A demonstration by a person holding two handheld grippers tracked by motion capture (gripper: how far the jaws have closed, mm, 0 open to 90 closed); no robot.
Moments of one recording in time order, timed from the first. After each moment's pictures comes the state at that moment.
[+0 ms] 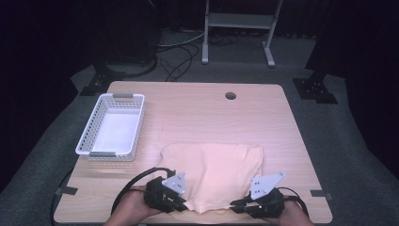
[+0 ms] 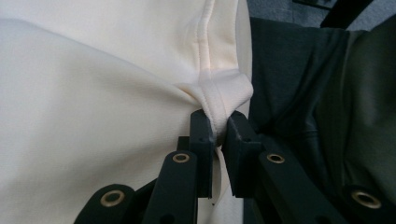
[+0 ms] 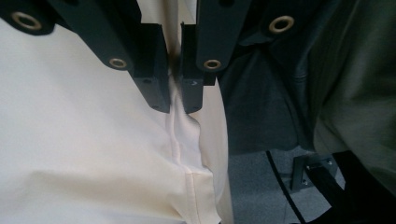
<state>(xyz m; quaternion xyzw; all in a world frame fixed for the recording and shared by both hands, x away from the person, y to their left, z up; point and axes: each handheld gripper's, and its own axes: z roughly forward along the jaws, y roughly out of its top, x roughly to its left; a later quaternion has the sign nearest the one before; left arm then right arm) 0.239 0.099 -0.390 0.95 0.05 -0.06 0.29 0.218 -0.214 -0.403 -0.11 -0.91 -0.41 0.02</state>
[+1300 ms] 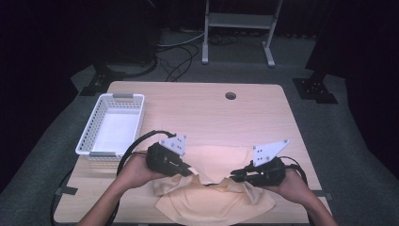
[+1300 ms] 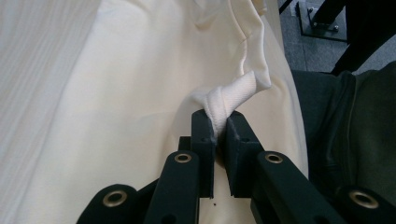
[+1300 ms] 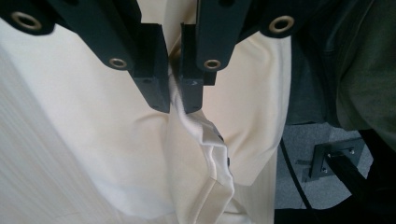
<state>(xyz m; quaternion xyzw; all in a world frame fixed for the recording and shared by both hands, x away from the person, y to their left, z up) 0.311 0.097 -0.331 0.93 0.03 -0.03 0.35 0.278 -0.216 -0.353 -0.10 -0.90 -0.42 -0.02</state>
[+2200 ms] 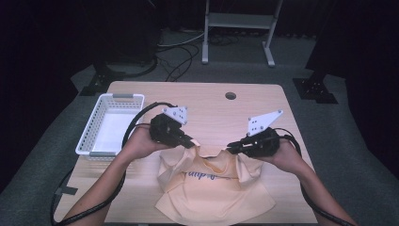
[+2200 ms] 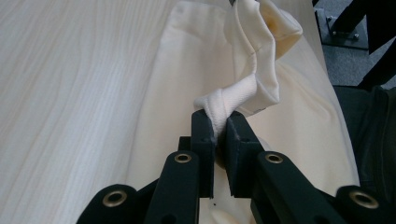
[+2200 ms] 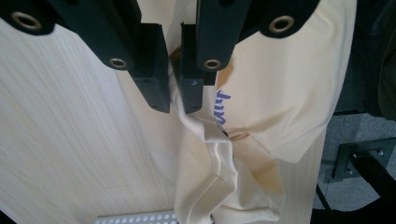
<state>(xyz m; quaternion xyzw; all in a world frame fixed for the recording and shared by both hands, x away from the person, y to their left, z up) 0.372 0.095 -0.302 0.93 0.04 0.00 0.36 0.336 -0.207 -0.321 -0.10 -0.90 -0.42 -0.06</state>
